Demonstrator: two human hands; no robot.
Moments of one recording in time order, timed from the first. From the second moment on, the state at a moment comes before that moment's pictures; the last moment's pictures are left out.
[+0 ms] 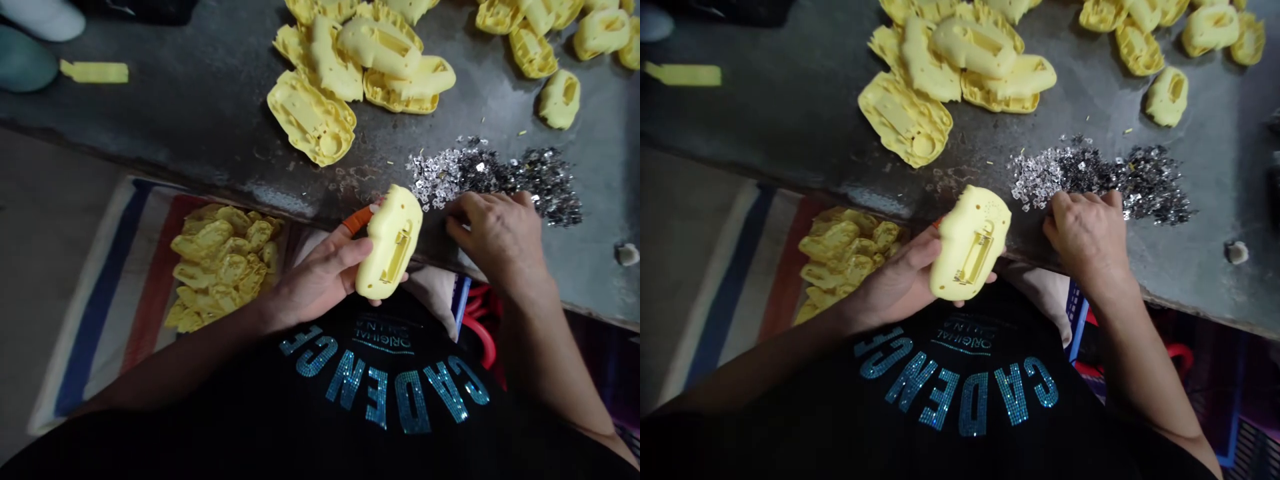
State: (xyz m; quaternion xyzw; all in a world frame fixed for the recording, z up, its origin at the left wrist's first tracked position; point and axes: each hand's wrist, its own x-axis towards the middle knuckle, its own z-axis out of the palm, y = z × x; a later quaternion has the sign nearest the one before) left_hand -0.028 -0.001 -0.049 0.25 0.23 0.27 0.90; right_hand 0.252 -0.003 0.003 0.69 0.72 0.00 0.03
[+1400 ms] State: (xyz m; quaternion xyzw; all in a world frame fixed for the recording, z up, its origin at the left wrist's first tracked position) left_hand 0.012 -0.020 -0.046 0.20 0.15 0.15 0.96; right_hand 0.227 -0.073 -0.012 0.57 0.68 -0.14 -0.44
